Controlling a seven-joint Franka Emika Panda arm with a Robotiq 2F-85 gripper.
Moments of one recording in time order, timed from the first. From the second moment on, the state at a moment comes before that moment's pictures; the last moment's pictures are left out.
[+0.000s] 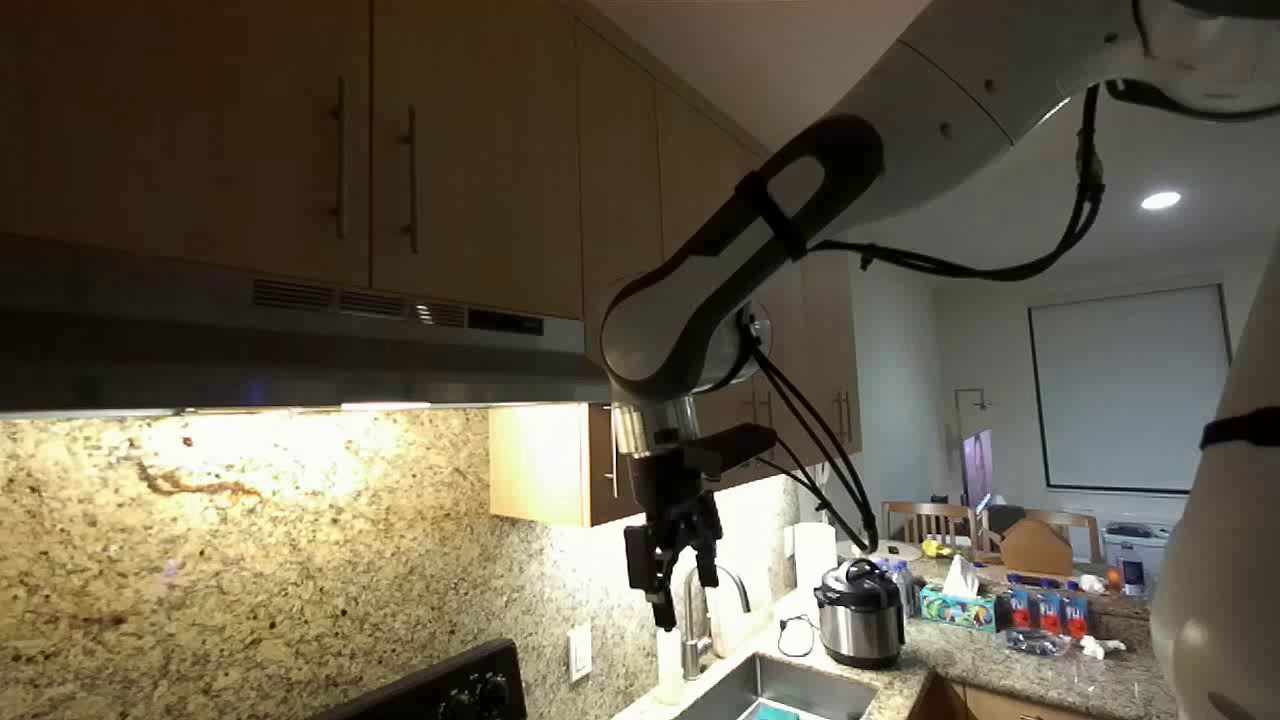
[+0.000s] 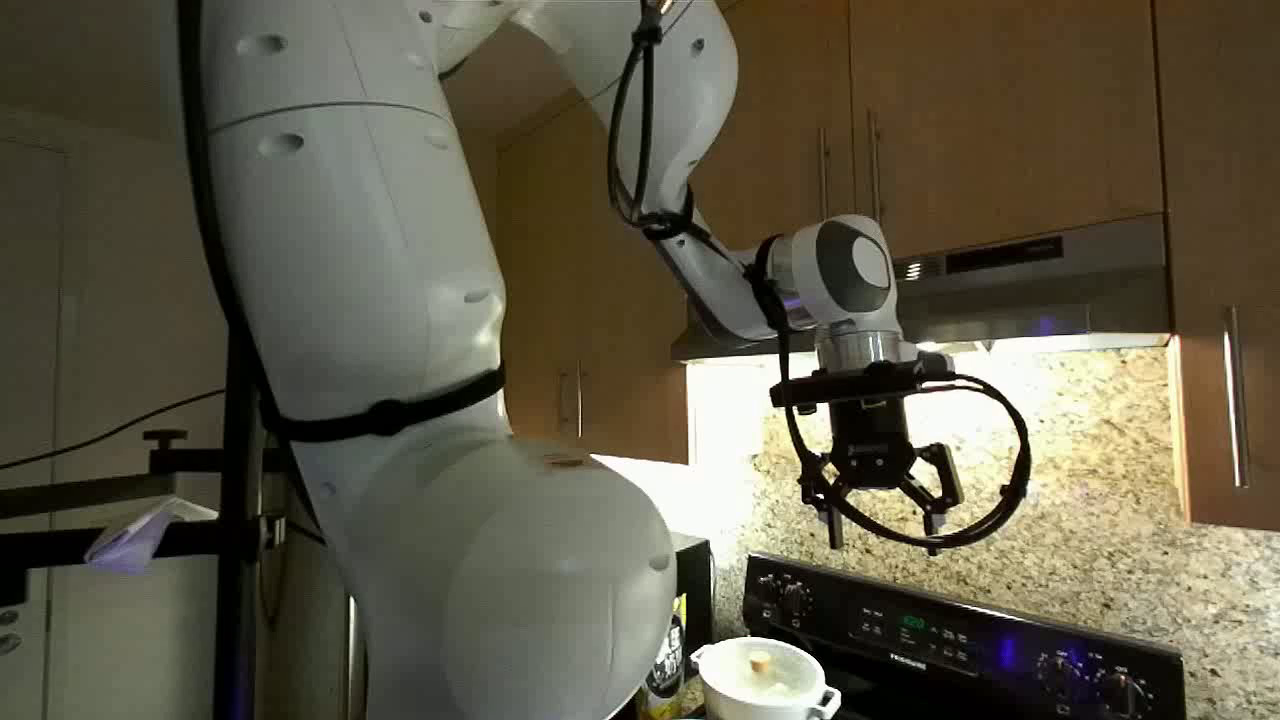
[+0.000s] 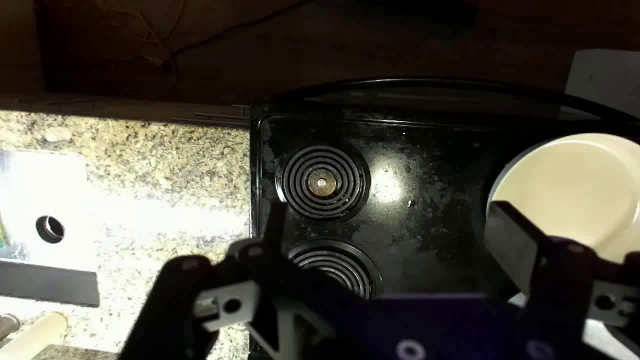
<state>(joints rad) 0.03 -0.33 0.06 -2.47 -0.13 2.08 -0.06</state>
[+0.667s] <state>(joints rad) 0.03 -0.33 0.06 -2.47 -0.12 2.11 -0.04</state>
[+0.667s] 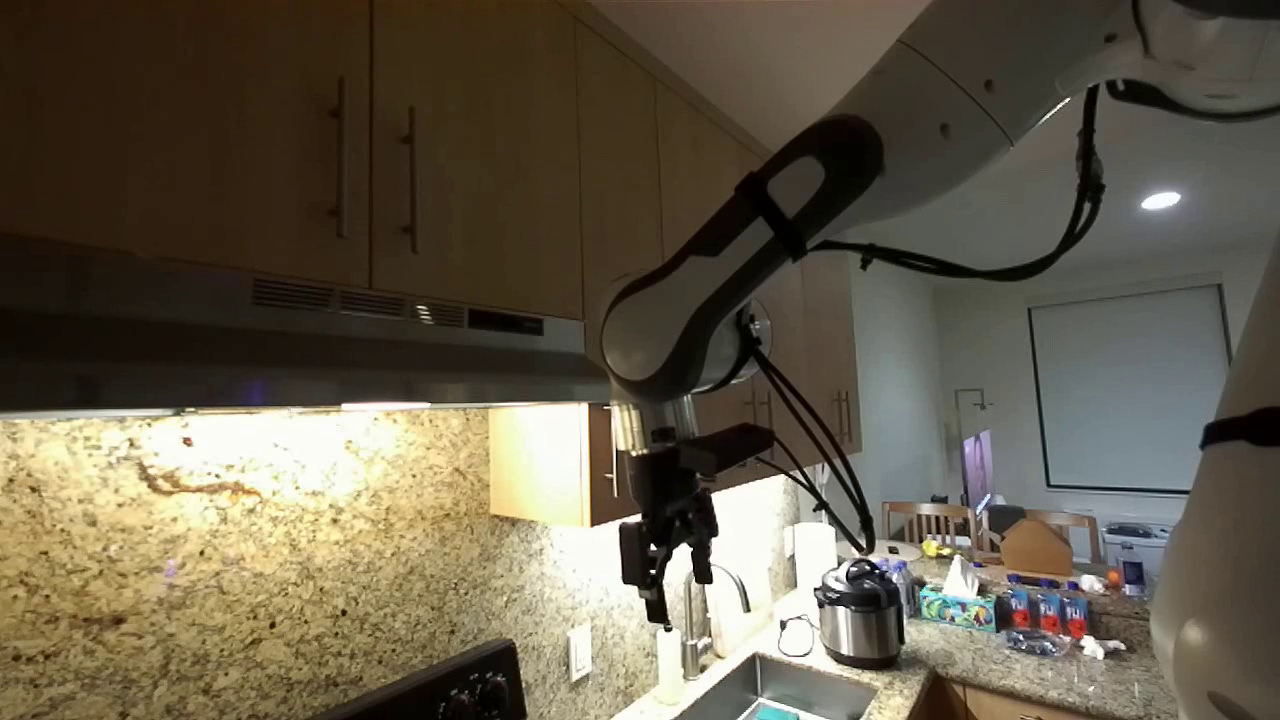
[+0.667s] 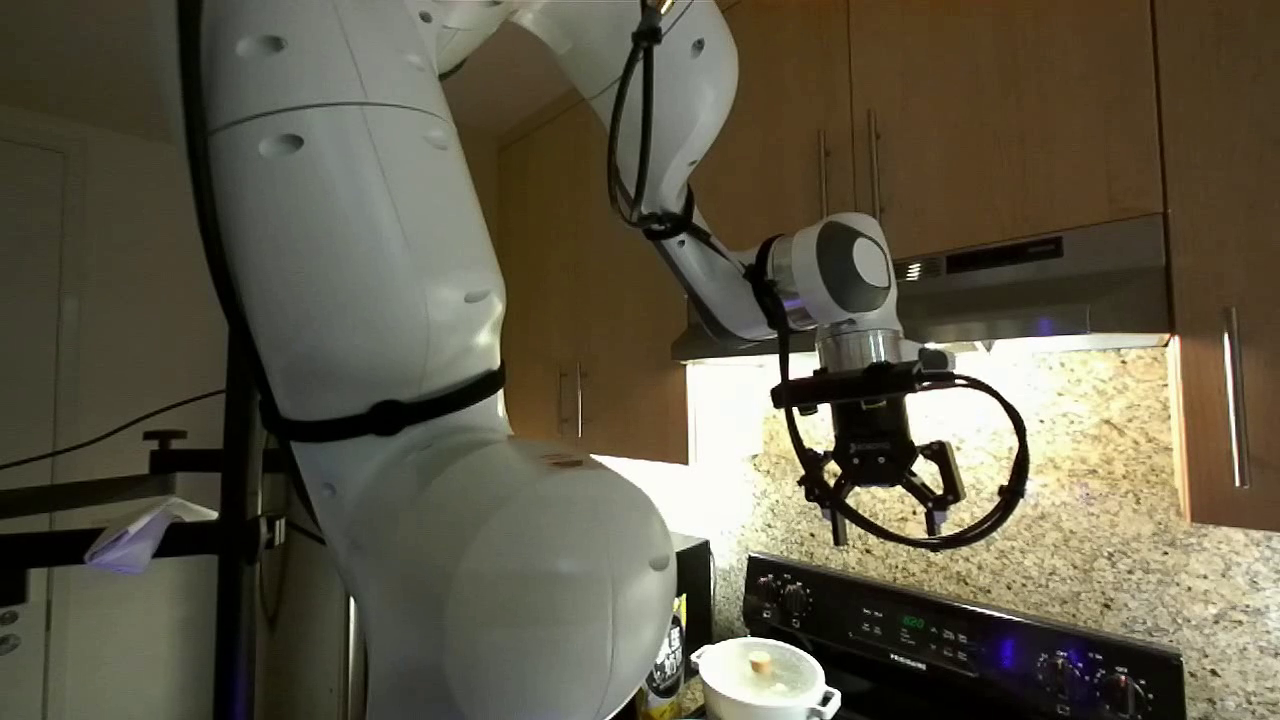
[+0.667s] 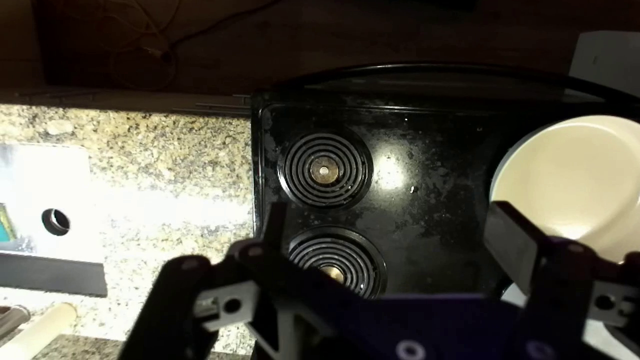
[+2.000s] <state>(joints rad) 0.09 -0.32 0.16 -2.43 -0.21 2.34 0.11</state>
